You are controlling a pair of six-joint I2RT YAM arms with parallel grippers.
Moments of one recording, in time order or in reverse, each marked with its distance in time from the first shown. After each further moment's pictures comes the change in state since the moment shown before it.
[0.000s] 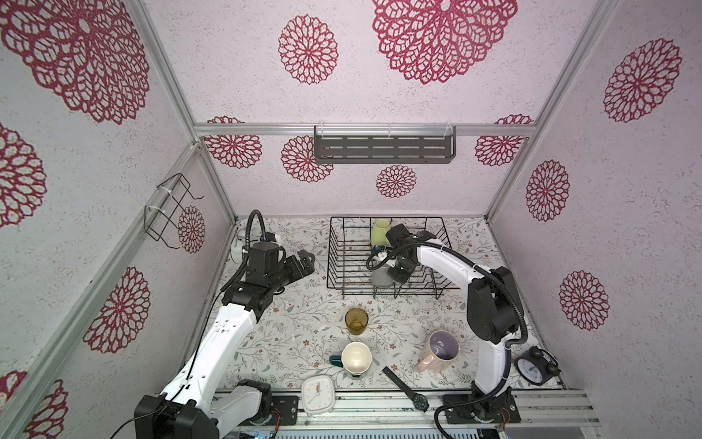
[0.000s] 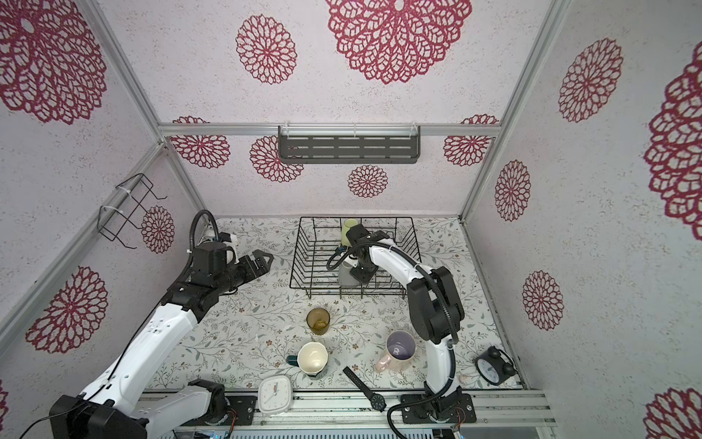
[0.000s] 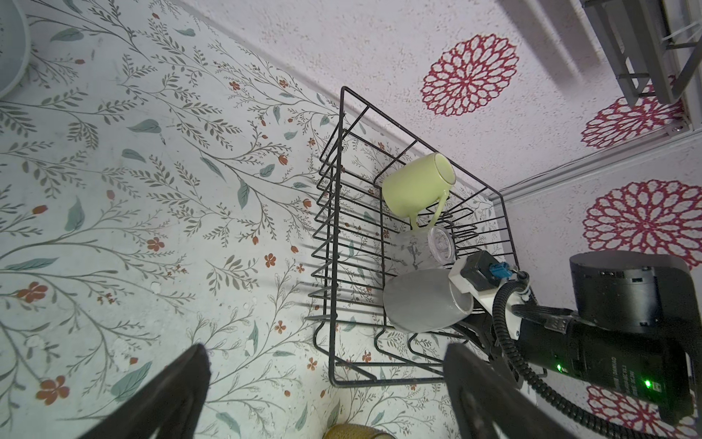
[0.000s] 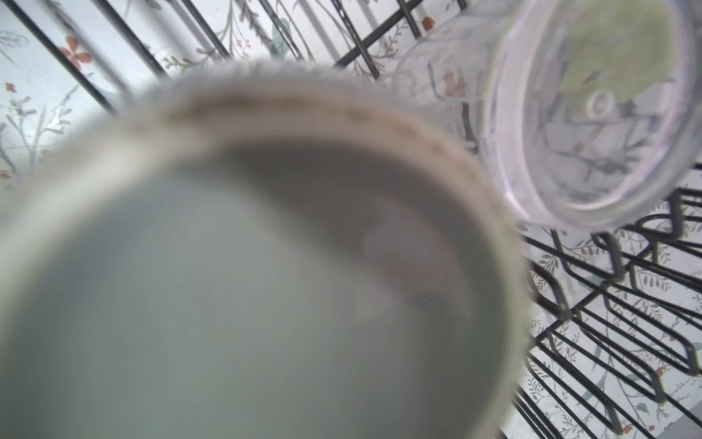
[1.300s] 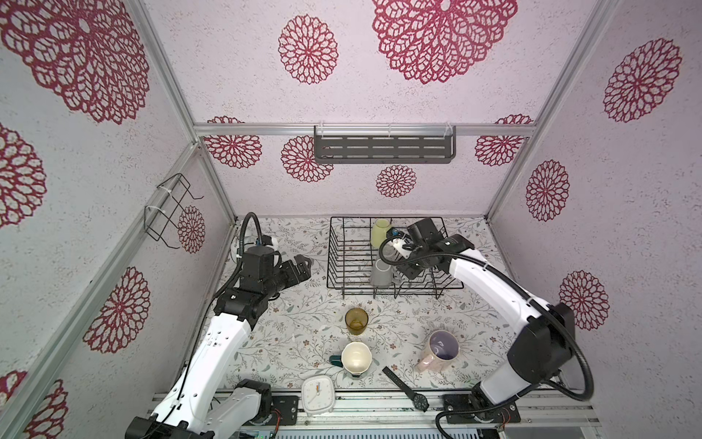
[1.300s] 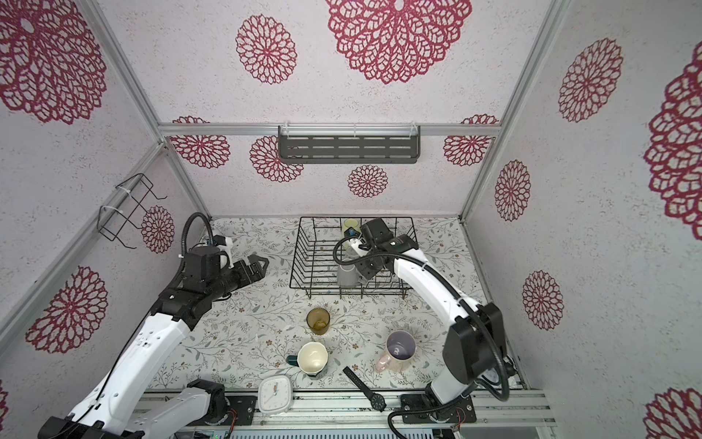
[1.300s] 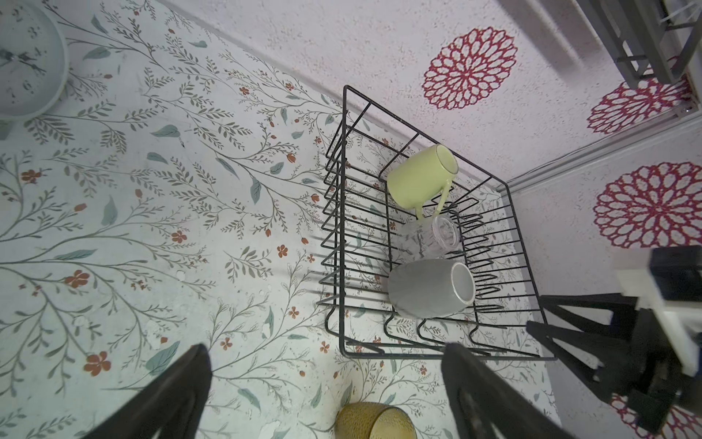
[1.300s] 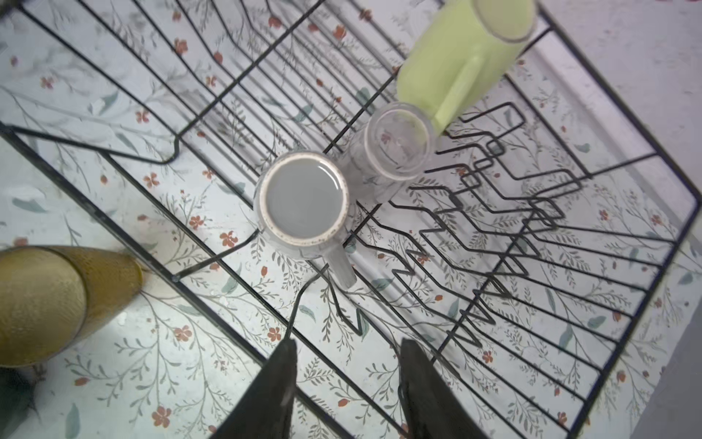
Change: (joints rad) left arm 0.000 -0.095 0.000 -0.097 -0.022 0.061; right arm 0.000 -0.434 -0.205 0.133 -0.052 0.237
